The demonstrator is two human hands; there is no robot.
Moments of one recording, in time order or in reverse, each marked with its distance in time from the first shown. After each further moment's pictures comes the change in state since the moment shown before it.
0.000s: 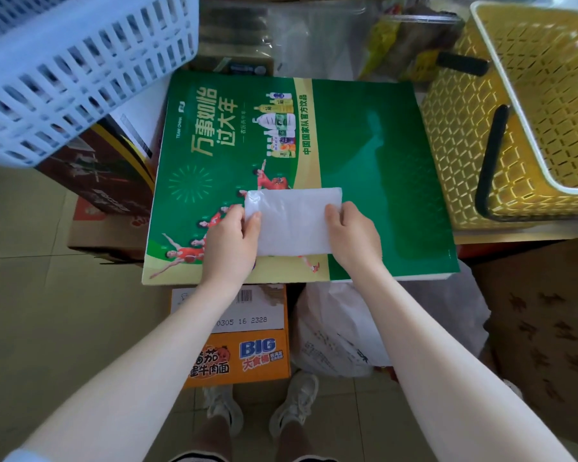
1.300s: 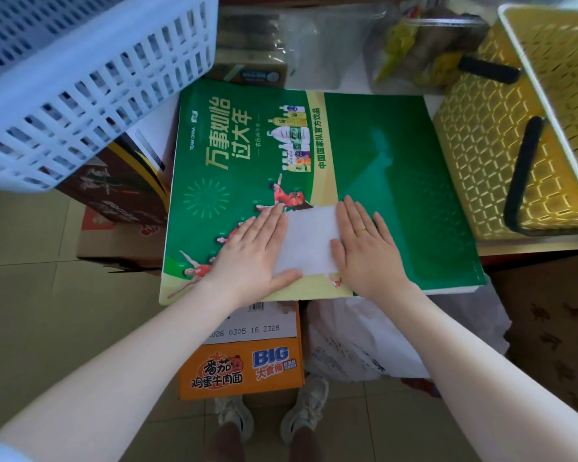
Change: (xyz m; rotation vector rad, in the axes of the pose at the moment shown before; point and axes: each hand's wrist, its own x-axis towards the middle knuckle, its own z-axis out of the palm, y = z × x) left_hand 0.022 -0.023 -0.013 0.819 -0.511 0.530; right_hand 0.011 0.021 0.019 -0.693 0.000 -0.464
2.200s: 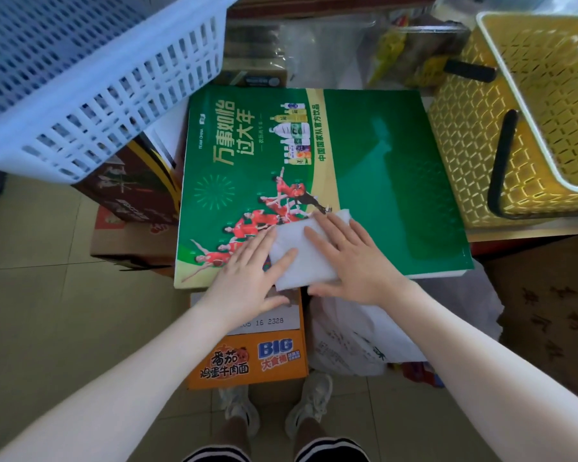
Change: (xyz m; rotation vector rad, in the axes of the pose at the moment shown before) left_hand -0.051 0.007 0.010 -0.010 0.112 0.112; right_hand -0.027 -0.003 -0.005 -0.020 -0.109 -0.354
